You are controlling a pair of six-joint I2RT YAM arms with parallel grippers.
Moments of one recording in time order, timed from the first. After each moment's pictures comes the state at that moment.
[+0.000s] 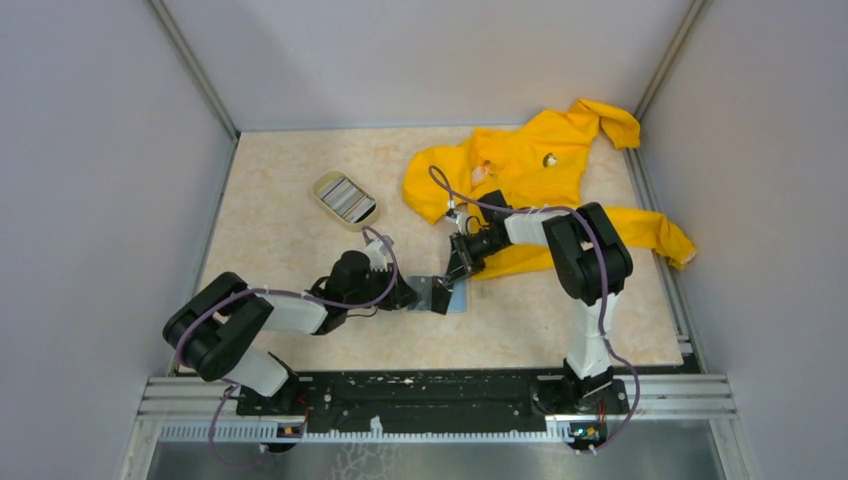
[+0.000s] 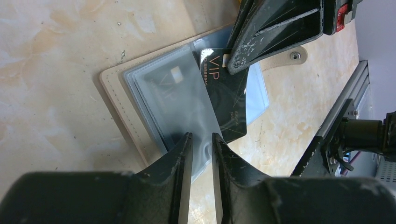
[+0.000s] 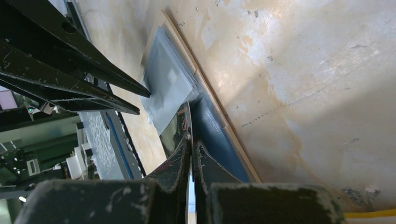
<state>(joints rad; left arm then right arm) -0.69 1.51 0.36 0.63 0.27 -0.67 0.42 1.98 1.09 -0.34 -0.94 0.04</state>
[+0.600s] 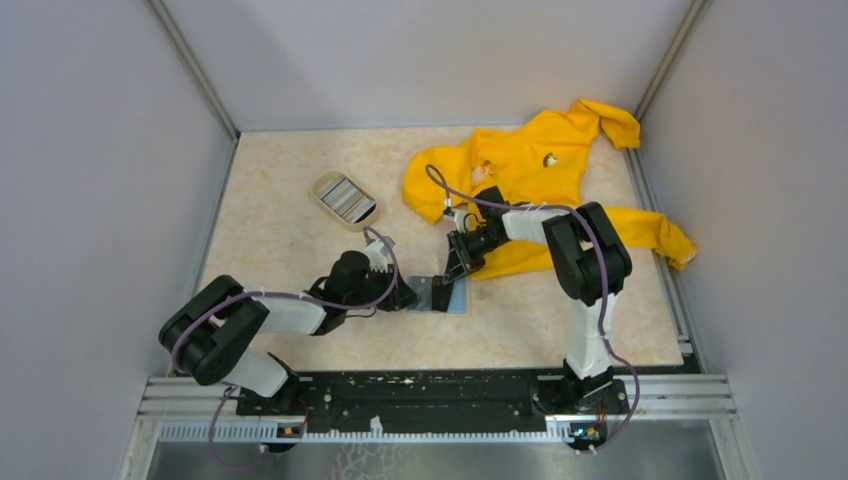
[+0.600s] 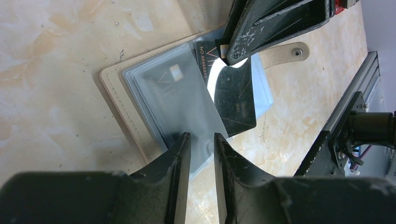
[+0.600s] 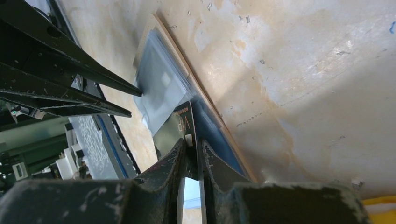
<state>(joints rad) -0.69 1.48 0.36 0.60 0.27 -0.62 0.43 1.98 1.14 -0.41 -0.88 0.02</state>
